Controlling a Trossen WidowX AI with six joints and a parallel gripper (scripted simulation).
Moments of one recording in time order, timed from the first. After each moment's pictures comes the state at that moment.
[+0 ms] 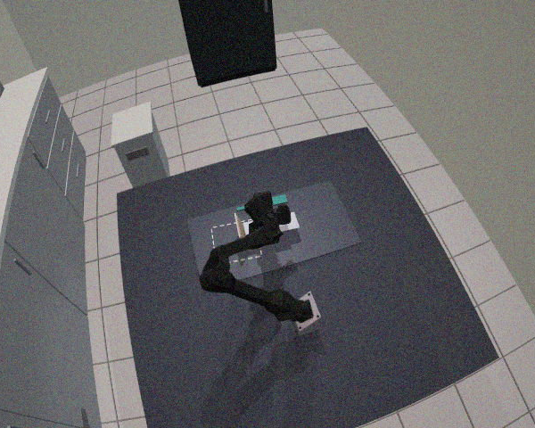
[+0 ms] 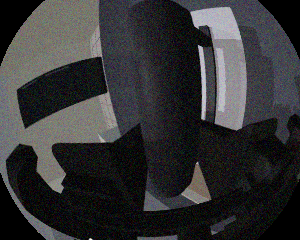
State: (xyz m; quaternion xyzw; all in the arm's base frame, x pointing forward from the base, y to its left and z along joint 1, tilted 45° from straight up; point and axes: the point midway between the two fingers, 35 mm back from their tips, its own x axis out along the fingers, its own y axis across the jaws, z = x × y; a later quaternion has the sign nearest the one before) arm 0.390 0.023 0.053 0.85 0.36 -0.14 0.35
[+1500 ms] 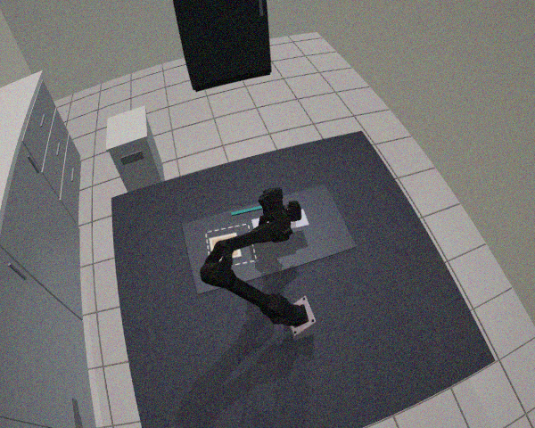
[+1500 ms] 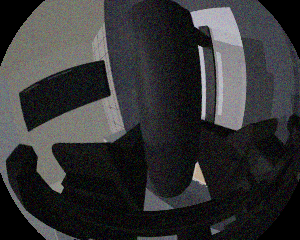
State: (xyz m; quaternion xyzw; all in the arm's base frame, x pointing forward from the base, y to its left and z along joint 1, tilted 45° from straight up) arm 0.391 -0.040 0.034 0.85 0.35 -0.15 0.35
